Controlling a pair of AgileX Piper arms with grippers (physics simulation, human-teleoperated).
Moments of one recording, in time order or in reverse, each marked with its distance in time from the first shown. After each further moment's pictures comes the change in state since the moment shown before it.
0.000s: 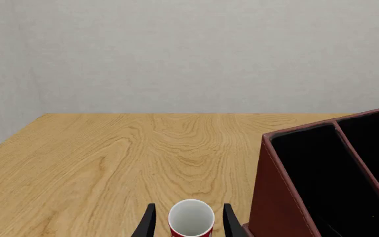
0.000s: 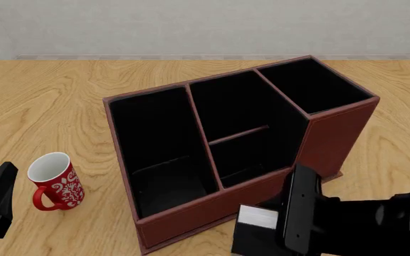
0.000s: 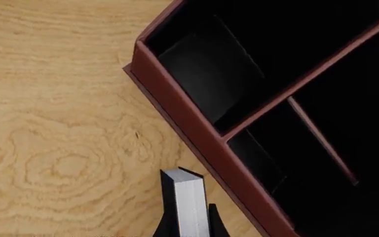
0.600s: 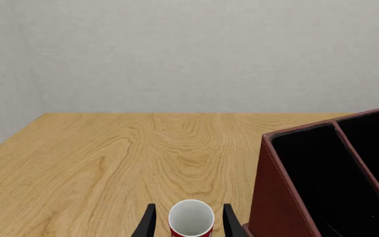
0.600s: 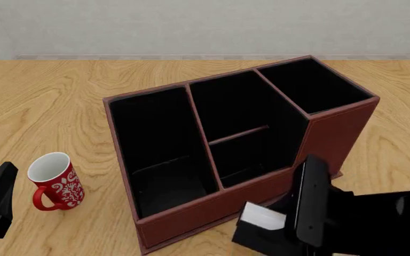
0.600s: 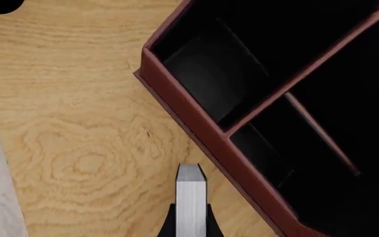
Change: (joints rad) left arm 0.000 0.000 0.000 0.000 0.000; right arm 0.001 -0.061 -0.067 0.141 -0.036
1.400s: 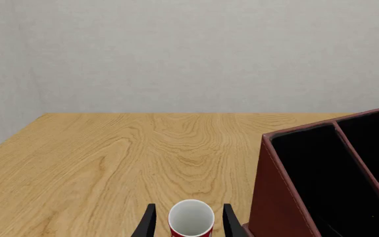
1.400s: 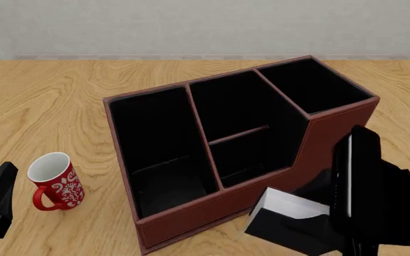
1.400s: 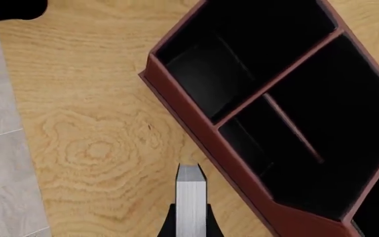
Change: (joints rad) left arm 0.000 0.000 0.000 0.000 0.000; right arm -0.007 -0.137 -0.156 0.269 -0.056
